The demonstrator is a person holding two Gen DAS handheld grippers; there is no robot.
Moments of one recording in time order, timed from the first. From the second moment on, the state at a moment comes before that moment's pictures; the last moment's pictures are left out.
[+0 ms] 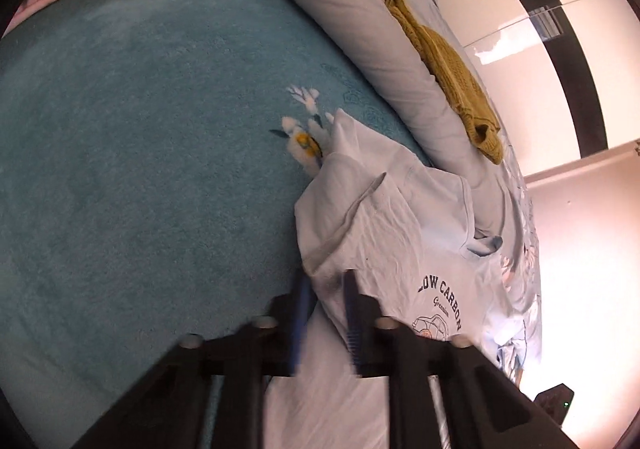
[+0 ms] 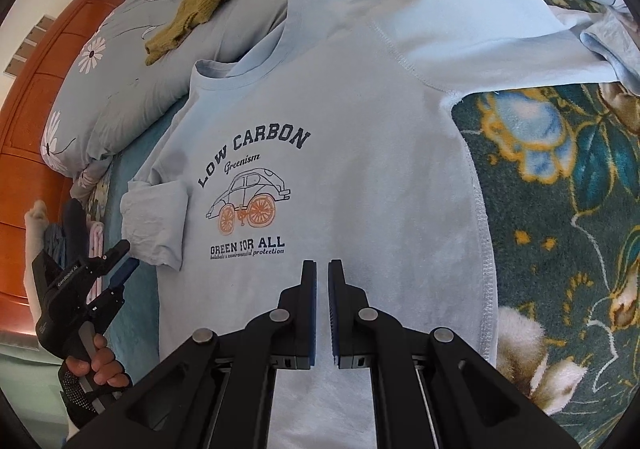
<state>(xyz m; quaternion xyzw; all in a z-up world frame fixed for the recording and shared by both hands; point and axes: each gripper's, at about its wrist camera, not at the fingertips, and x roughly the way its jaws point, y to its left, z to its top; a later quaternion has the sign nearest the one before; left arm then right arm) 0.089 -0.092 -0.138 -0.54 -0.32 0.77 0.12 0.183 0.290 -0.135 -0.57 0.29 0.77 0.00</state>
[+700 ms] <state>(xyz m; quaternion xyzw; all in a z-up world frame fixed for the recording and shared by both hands) 0.009 -0.251 -0.031 -0.41 -0.06 0.91 -0.08 0.174 0.286 -0.138 -0.58 0.29 0.76 0.01</state>
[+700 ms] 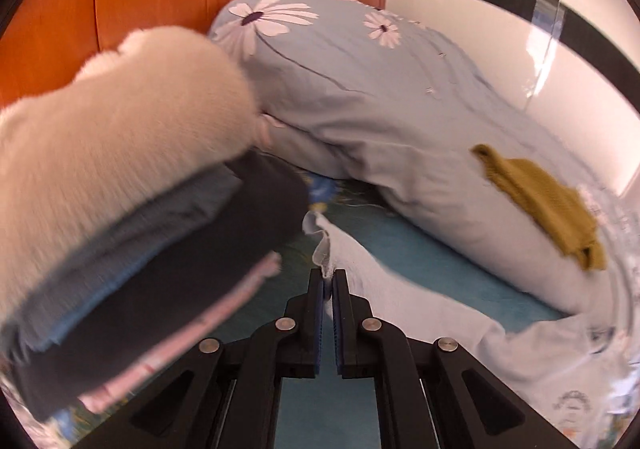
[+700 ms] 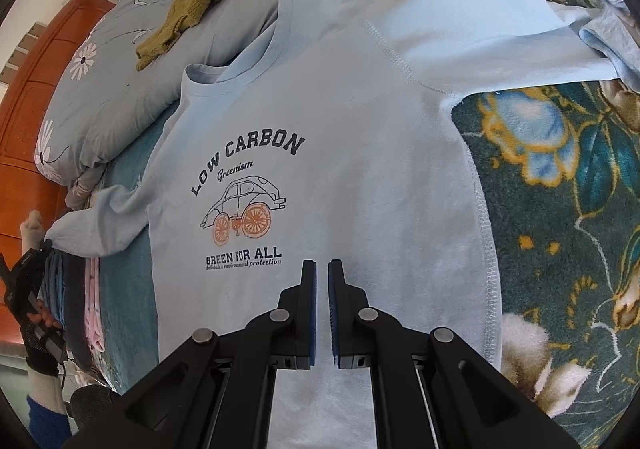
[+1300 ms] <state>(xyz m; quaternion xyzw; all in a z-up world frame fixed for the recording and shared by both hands) 0.034 -0.270 -0.106 -0.56 -0.05 0.83 -0.09 0.194 0.374 -0.110 -0.53 0.26 0.80 0.09</state>
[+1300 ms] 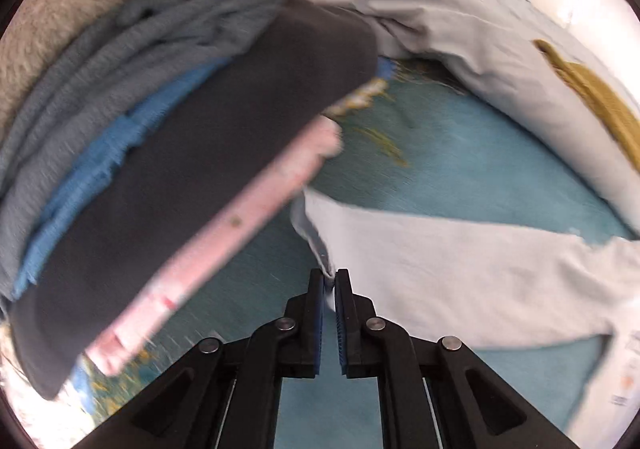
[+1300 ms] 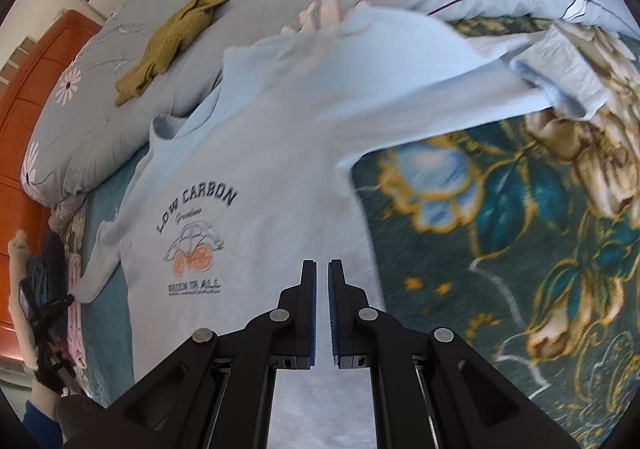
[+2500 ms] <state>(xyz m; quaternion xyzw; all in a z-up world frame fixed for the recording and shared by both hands) 0.133 -0.063 -0.100 -0.58 -0.13 0.80 0.10 0.198 0.645 -0.043 -0.46 0.20 0.80 0.34</state>
